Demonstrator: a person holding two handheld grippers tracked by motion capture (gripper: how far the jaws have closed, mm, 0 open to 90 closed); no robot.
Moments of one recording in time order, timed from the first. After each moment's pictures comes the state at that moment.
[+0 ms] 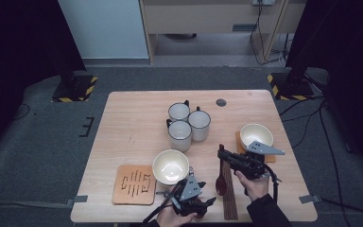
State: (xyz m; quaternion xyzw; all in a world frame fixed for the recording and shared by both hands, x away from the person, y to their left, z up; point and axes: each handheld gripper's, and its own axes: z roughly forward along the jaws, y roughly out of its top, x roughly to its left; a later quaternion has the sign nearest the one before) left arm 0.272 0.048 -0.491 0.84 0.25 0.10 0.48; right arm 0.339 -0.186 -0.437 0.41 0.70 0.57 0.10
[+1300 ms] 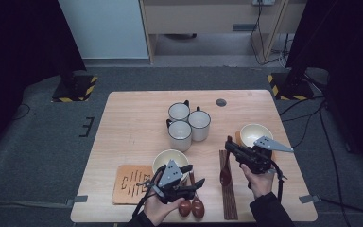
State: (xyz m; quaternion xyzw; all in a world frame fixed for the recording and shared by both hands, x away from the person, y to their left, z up) left arm 0.287 0.089 -0.446 0.78 0.29 0.13 0.54; right arm 0.347 -0.200 -0.426 0.43 0.68 0.58 0.14
